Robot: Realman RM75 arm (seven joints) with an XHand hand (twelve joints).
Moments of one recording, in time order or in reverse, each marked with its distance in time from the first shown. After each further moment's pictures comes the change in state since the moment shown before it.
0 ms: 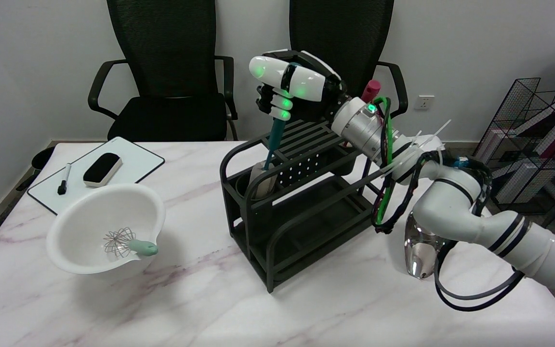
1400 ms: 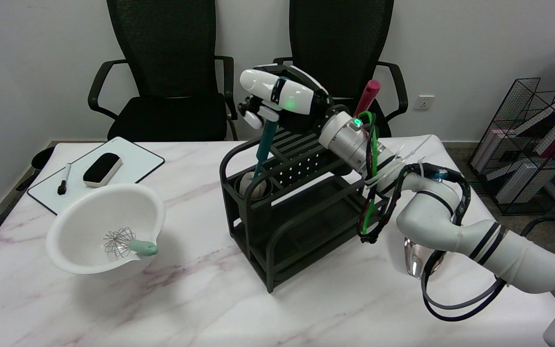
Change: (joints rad) arm 0.012 -0.076 -0.053 -0.106 -0.004 0.085 0.000
